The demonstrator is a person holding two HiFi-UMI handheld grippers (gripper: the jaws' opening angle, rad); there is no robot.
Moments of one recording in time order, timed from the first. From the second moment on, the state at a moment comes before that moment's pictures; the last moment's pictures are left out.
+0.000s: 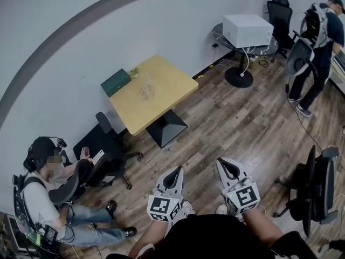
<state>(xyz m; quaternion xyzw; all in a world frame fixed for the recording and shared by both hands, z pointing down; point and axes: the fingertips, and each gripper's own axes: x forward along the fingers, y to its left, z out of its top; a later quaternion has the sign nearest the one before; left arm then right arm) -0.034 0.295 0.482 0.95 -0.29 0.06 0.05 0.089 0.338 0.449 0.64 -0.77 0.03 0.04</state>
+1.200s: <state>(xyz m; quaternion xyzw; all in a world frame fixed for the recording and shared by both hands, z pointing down) -0.076 0.193 0.498 0.96 -0.28 0.07 0.07 0.062 0.223 0.457 0.66 -0.75 0.04 -0.01</state>
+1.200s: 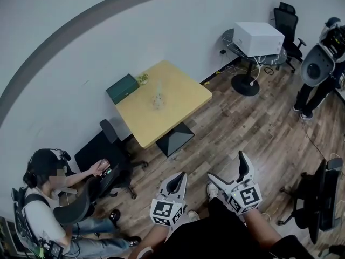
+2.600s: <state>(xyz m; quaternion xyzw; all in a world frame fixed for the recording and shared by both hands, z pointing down) 0.000 0.014 0.501 0.91 -0.41 0.08 0.08 0.134 -0.002 0.468 0.51 -0.85 0.08 0.00</state>
